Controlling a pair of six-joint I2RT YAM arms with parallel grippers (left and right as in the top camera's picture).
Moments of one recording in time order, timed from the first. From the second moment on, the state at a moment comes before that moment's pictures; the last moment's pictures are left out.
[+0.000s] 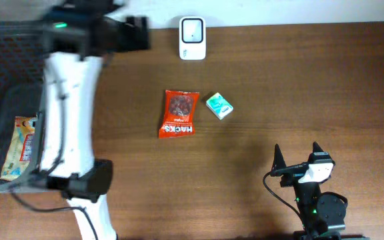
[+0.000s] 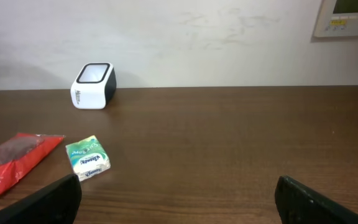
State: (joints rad) left arm -0.17 2.09 2.71 -1.52 -0.03 -0.23; right arm 0.04 0.01 0.01 -0.08 0.00 0.05
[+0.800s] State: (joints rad) left arm 0.58 2.01 1.88 -1.25 -0.06 -0.14; right arm 0.04 0.01 0.01 -0.08 0.00 0.04
